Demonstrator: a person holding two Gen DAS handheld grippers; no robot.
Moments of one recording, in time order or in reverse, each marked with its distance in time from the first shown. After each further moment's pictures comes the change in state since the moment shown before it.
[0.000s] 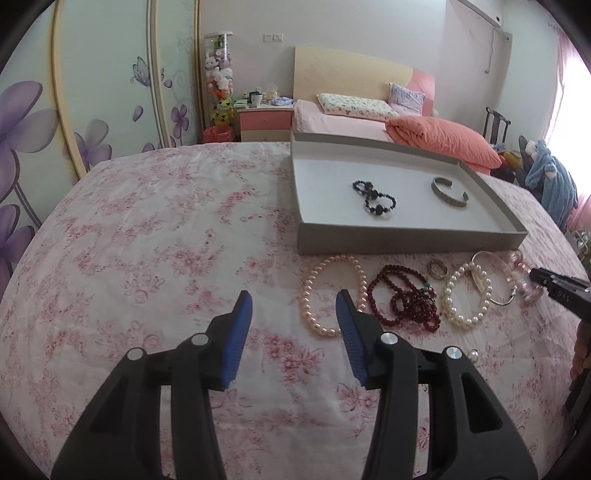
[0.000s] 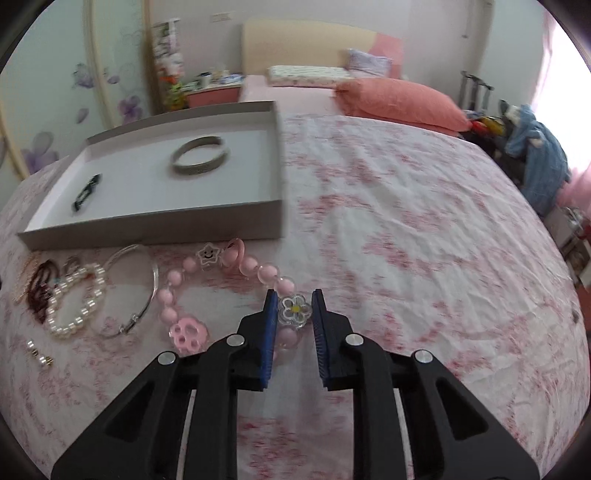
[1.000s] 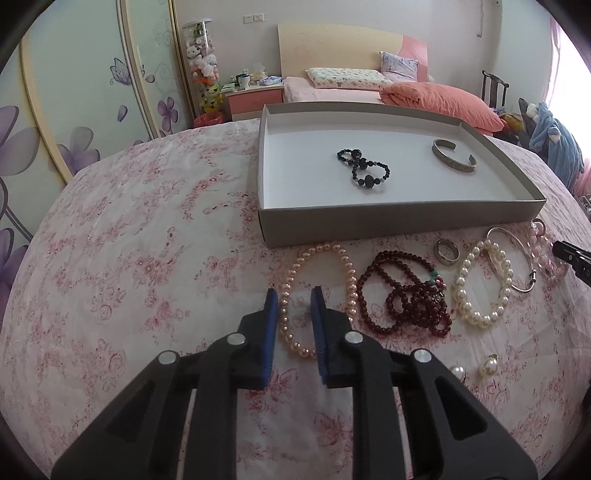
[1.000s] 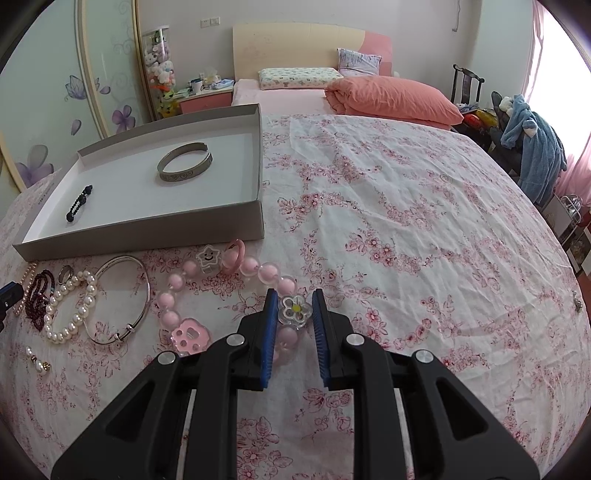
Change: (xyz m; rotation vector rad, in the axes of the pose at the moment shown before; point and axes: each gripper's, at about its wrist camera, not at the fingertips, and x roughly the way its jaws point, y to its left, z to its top) left arm 0.040 -0.030 0.007 0.089 0.089 0.033; right arm 0.003 -0.012 0.000 0.033 -0.004 0.023
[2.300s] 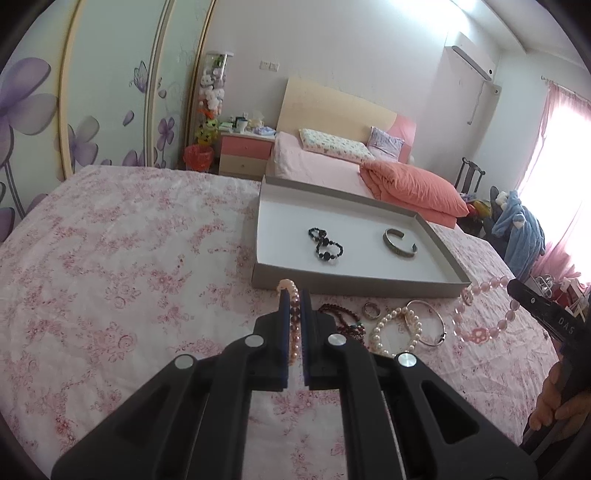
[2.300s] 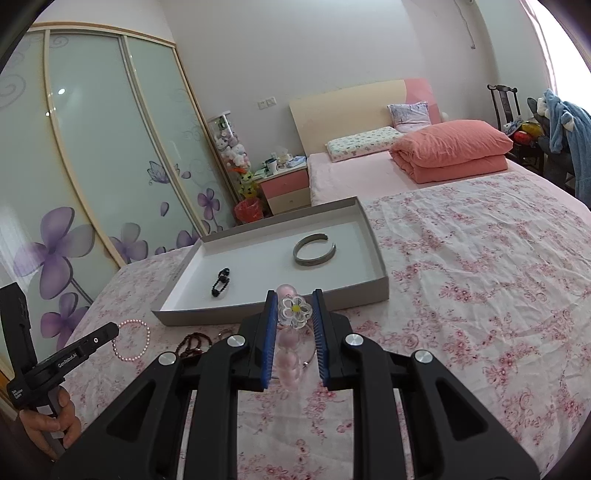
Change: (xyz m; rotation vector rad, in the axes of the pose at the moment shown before) left arm -0.086 0.021 -0.009 -0.210 -0.240 -0.182; right arm -0.092 0.026 -0.005 0.115 -0.296 0.384
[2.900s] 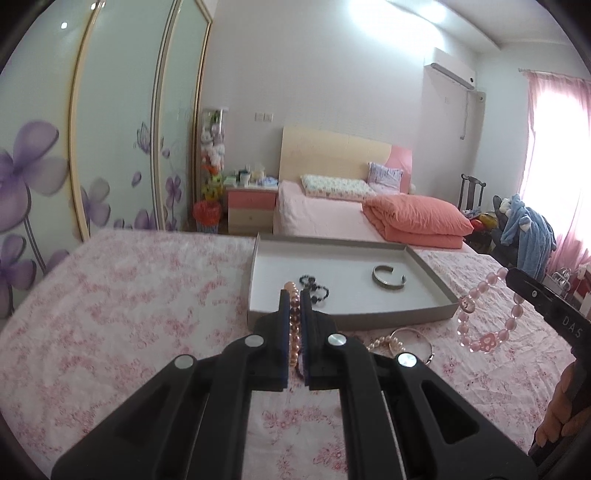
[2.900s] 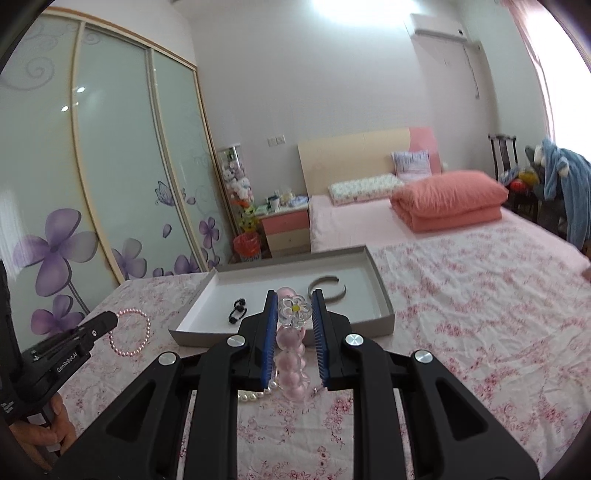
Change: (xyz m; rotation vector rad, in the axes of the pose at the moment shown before) left arm -0.048 -0.043 0.003 0.119 -0.204 0.072; right arm -0.041 0.044 -0.002 -0.122 -0.188 -0.042
